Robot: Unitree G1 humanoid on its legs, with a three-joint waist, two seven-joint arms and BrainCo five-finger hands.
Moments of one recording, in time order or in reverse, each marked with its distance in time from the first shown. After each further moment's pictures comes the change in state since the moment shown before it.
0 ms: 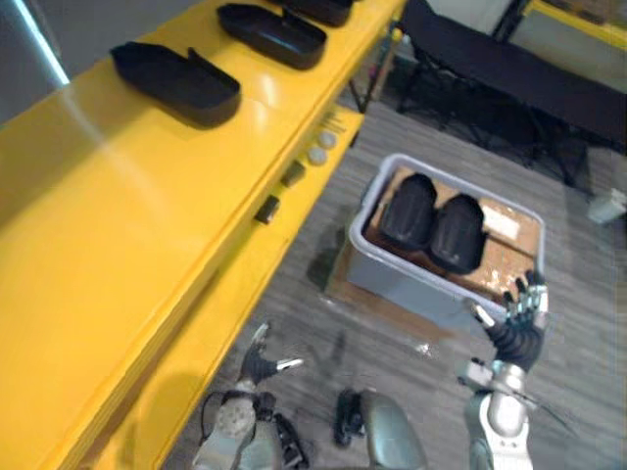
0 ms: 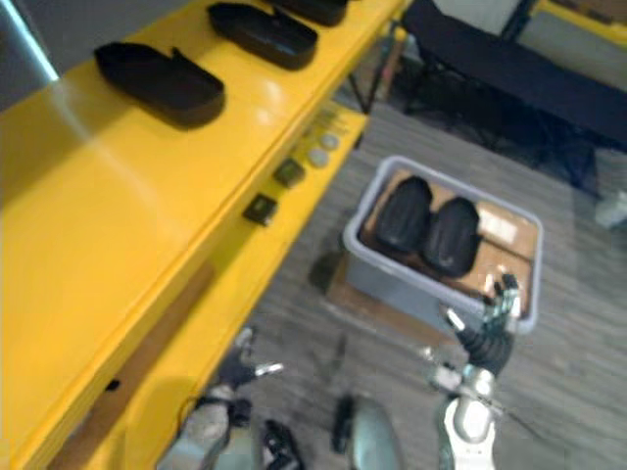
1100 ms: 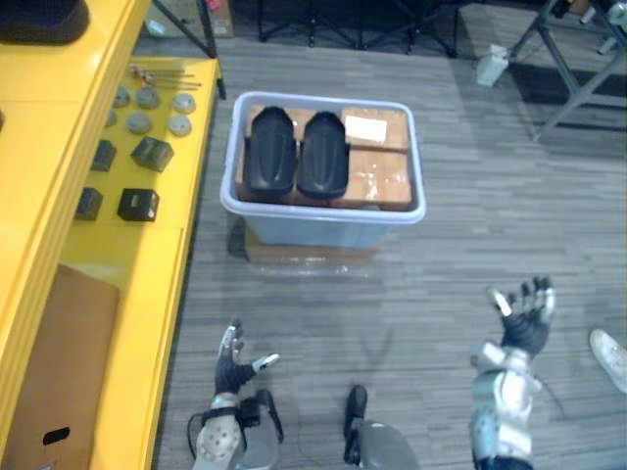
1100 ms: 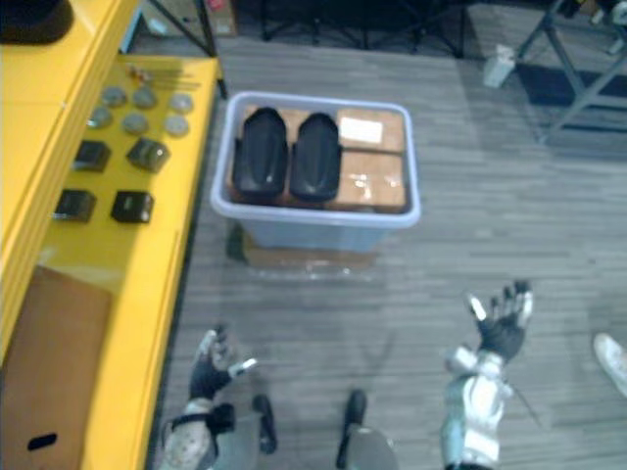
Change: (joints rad) left arm 0.062 -0.097 0.133 -0.147 -0.098 -0.125 -0.017; right arm -0.010 0.102 -0.107 0.219 0.233 0.051 0.196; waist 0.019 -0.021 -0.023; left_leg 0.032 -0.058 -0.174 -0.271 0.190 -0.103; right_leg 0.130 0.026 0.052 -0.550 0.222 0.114
